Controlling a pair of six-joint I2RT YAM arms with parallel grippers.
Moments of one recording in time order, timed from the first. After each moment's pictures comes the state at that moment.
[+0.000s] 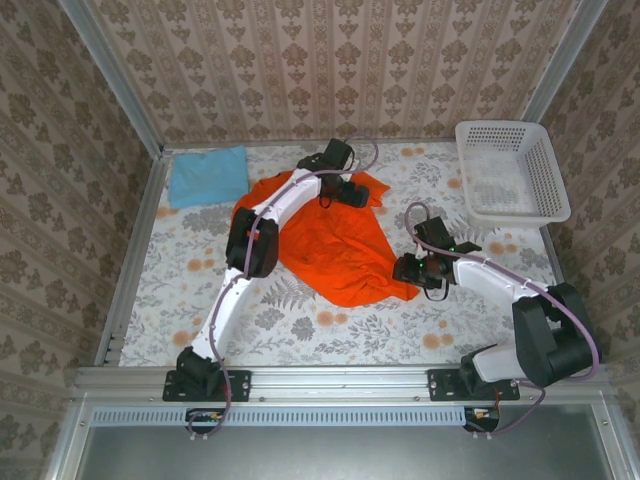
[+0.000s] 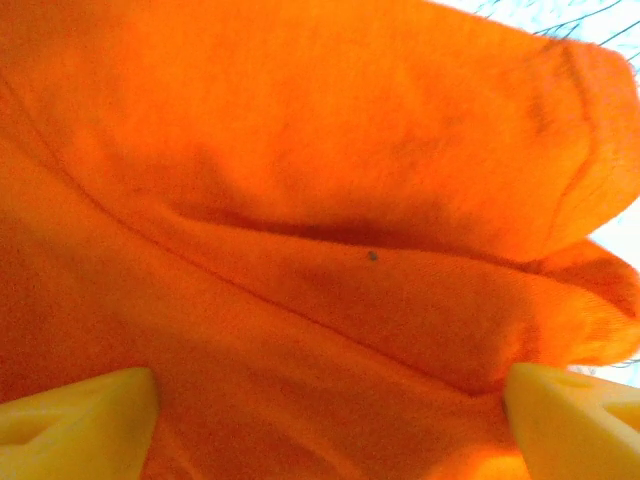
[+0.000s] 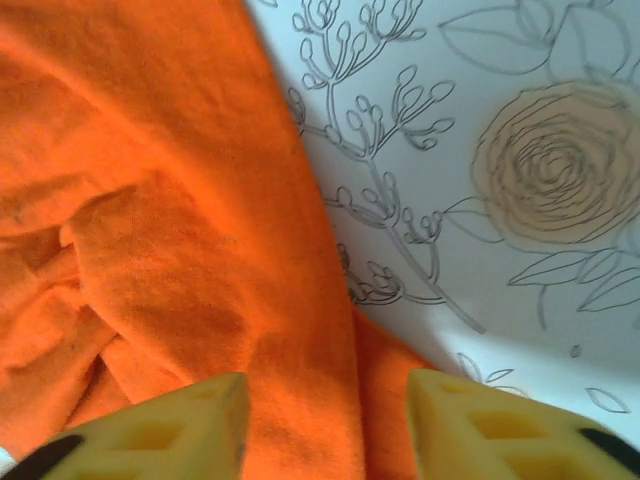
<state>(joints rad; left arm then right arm) -0.61 2.63 2.43 -0.81 0.15 -0.13 0.31 1.37 0.69 -0.48 -0.18 0.56</state>
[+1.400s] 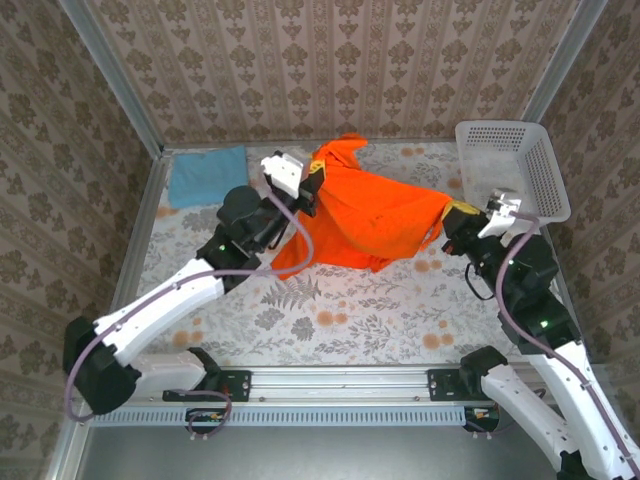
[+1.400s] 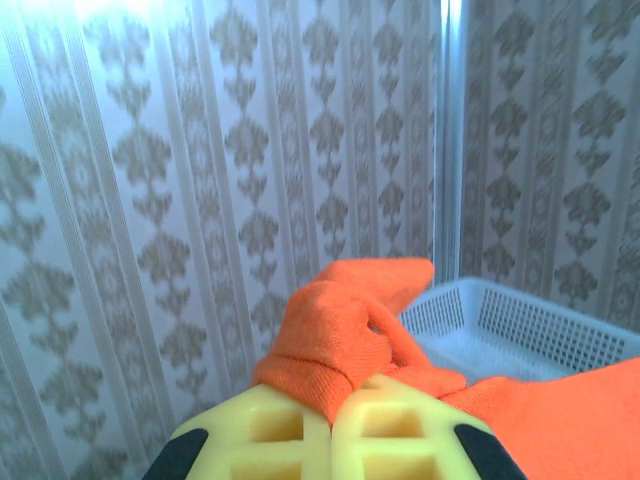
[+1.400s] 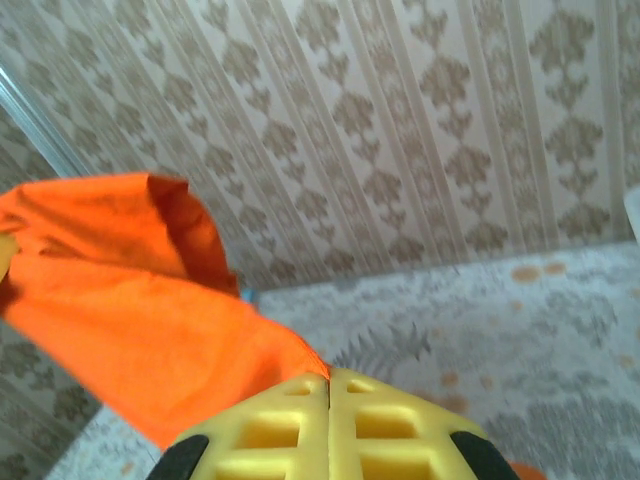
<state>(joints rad) -0.84 1.16 1.02 0.37 -0.11 0.11 0.34 0.58 0.87 -0.30 0.06 0.39</state>
